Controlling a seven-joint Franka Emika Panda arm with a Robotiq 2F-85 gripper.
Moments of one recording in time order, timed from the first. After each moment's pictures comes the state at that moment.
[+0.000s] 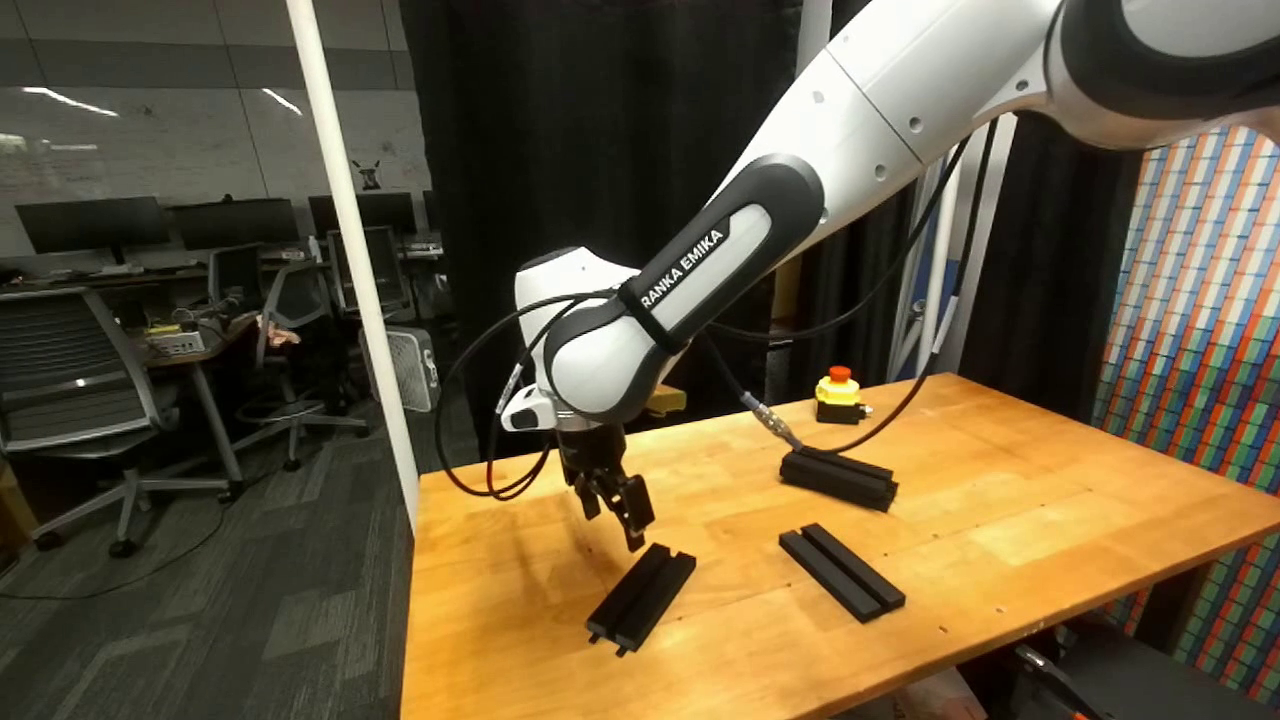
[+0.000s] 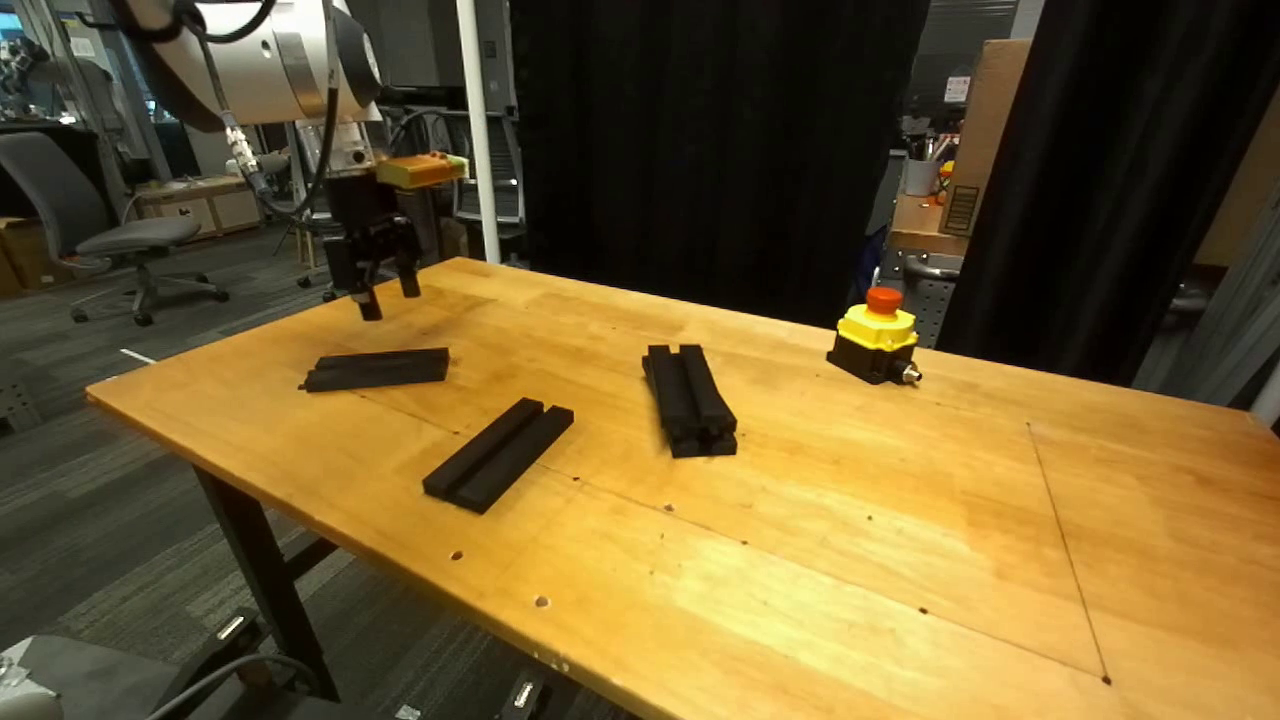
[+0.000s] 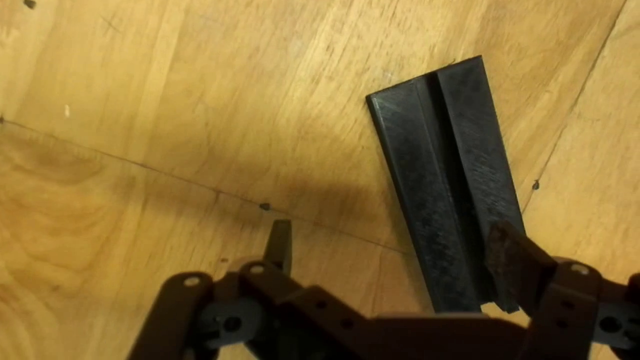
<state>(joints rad) 0.18 0.45 0.26 -1.87 -0.29 2.21 -1.08</state>
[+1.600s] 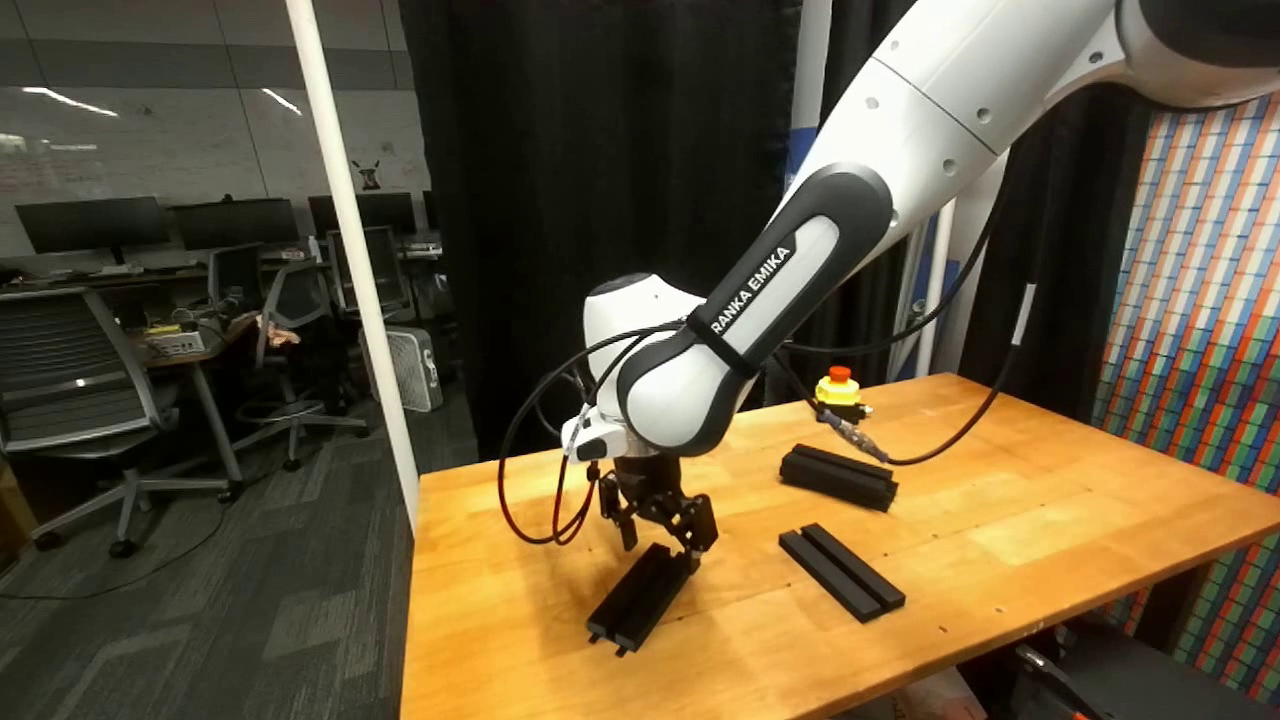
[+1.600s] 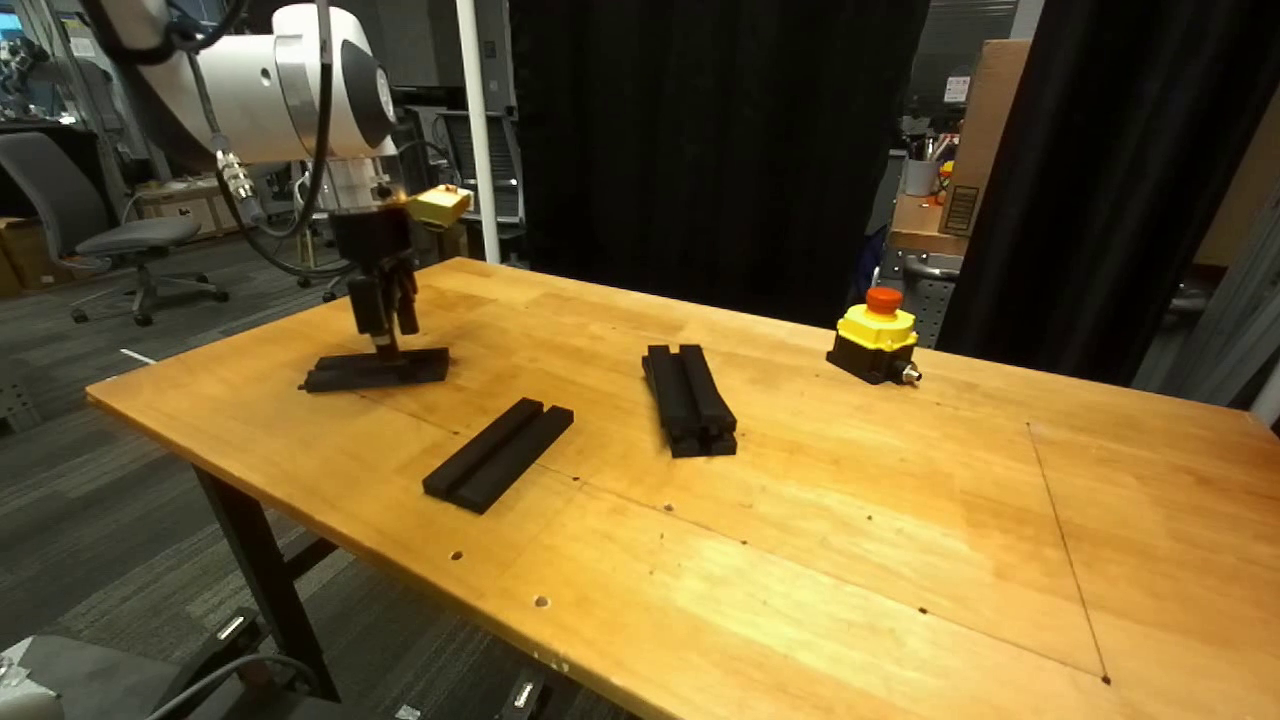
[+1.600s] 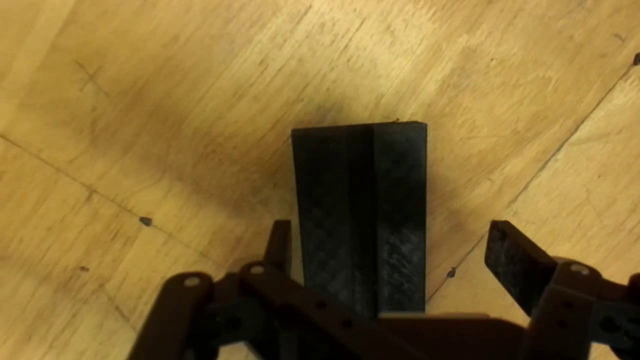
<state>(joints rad) 0.11 0.34 0.27 -2.13 -0.25 2.39 -1.41</state>
